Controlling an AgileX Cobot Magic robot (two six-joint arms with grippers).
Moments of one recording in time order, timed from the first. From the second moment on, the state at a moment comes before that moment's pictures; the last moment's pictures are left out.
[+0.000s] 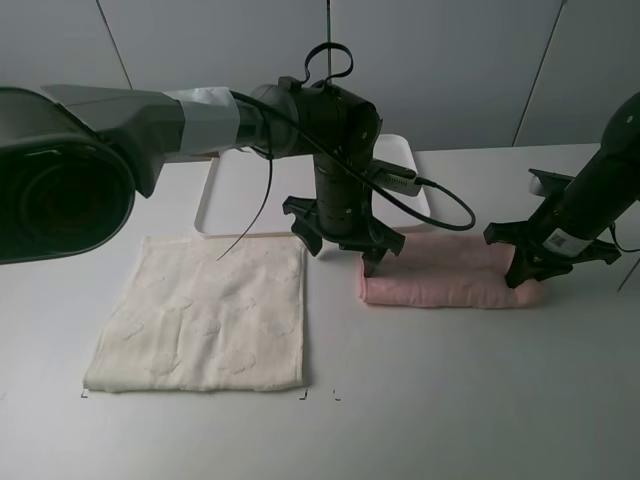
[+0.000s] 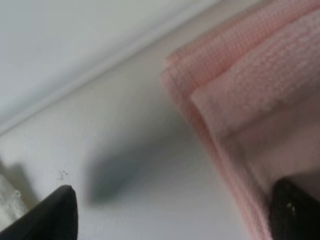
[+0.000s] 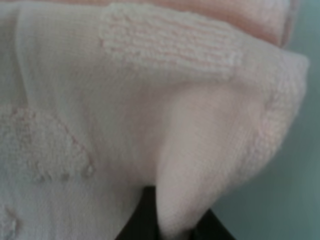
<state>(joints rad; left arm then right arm) -0.80 2.50 -2.05 0.08 1.08 -0.32 -0.04 1.97 -0.96 0.33 0.68 -0.23</state>
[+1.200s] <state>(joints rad) -0.80 2.50 -2.05 0.08 1.10 -0.29 0.06 1.89 -0.95 0.98 0.88 -0.59</state>
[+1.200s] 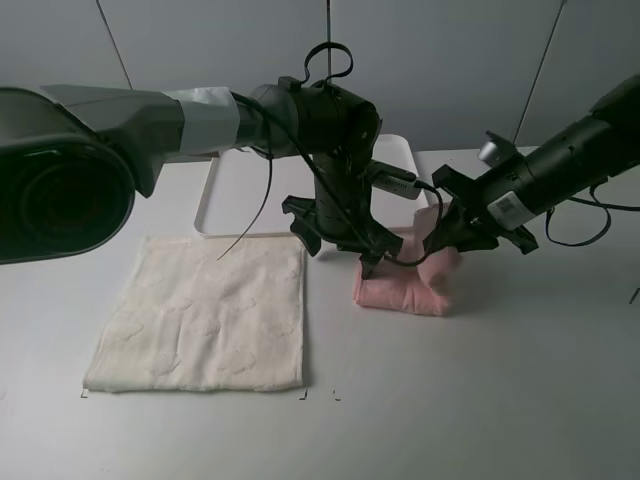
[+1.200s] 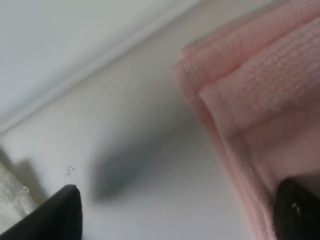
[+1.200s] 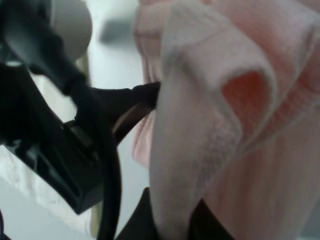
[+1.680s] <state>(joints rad) -0.76 2.51 -2.07 -0.01 1.13 -0.24 0.06 2.00 -0.95 1.16 0.88 -0.75</state>
